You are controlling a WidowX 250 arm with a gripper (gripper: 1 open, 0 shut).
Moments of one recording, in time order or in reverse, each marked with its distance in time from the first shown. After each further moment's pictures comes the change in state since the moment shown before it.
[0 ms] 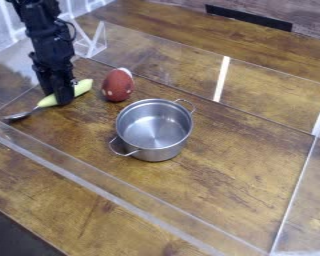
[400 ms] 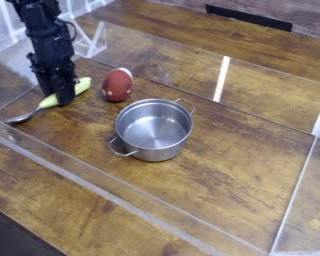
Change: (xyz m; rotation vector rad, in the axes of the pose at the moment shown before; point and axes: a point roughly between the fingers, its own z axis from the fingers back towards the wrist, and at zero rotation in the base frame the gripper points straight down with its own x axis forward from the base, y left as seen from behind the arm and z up) arm -0.002 -0.001 -0.001 -0.002 0.004 0.122
